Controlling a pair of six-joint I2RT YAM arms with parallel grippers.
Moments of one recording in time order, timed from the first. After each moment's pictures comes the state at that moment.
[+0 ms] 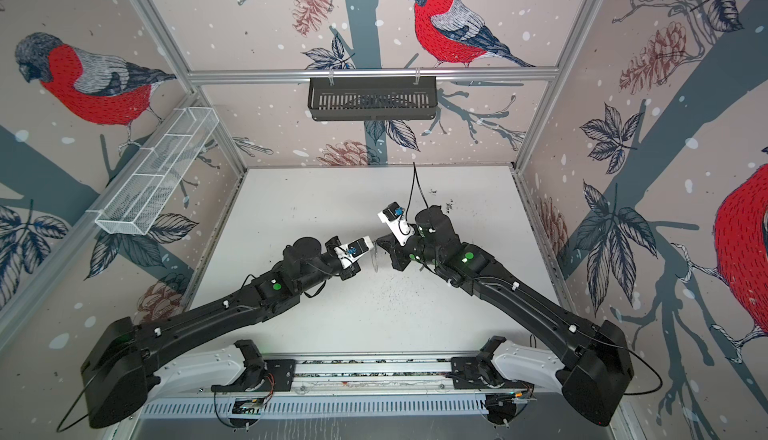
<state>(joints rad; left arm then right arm) -0.86 1.13 0.66 0.24 0.05 0.50 0.74 1.14 0.93 -0.25 -0.34 0.03</state>
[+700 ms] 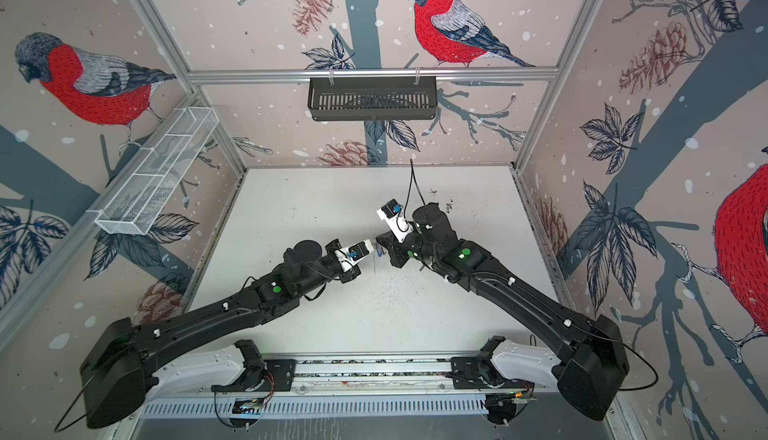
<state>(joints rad) -0.88 1.12 0.64 0.24 0.03 0.51 0.74 1.18 0.96 -0.27 -0.33 0.04</state>
